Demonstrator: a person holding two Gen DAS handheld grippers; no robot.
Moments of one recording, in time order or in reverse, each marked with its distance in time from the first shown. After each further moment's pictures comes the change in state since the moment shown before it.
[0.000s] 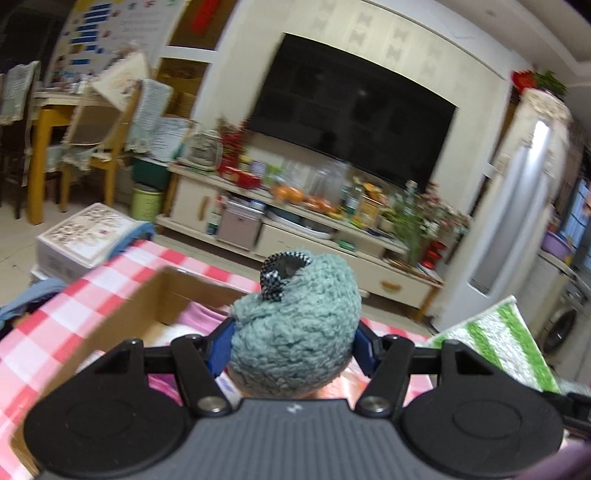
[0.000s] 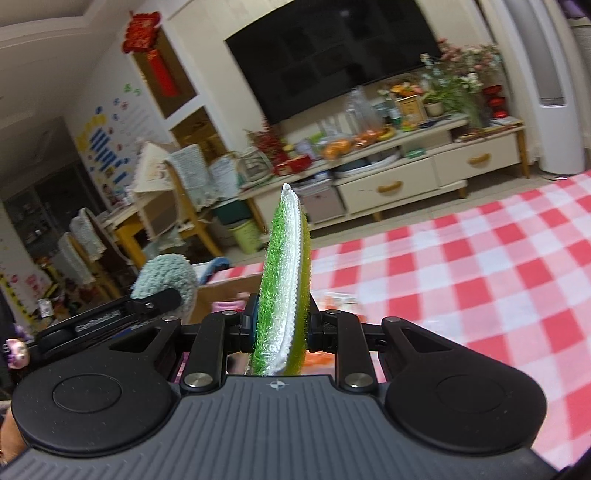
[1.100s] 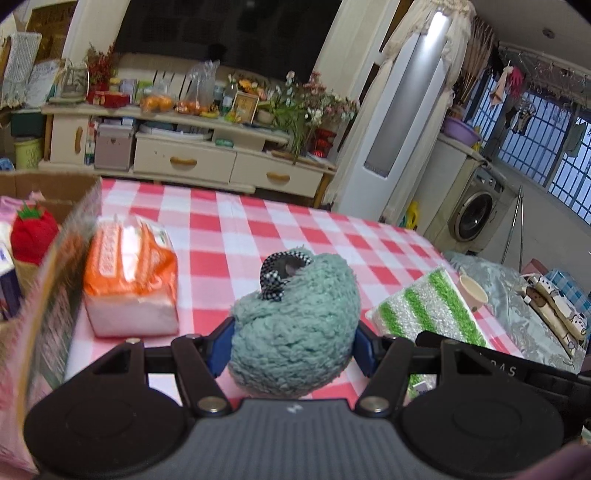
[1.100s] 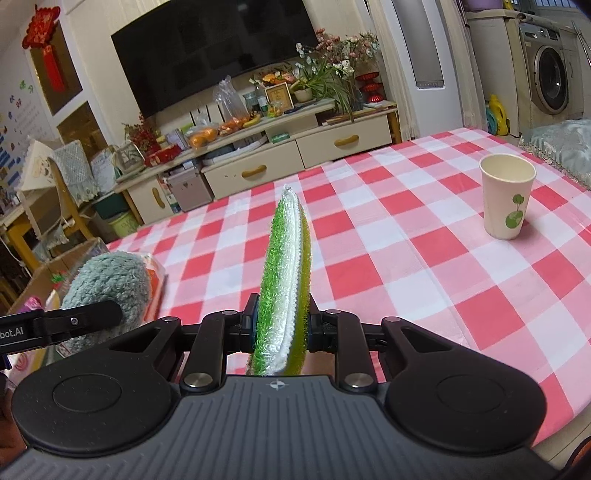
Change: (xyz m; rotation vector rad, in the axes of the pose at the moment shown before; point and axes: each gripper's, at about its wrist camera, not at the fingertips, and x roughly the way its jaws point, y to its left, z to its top) left arm 0.018 -0.135 -0.097 0.189 0.302 -0.322; right arm -0.102 -0.130 -0.054 0.079 0.010 -0.387
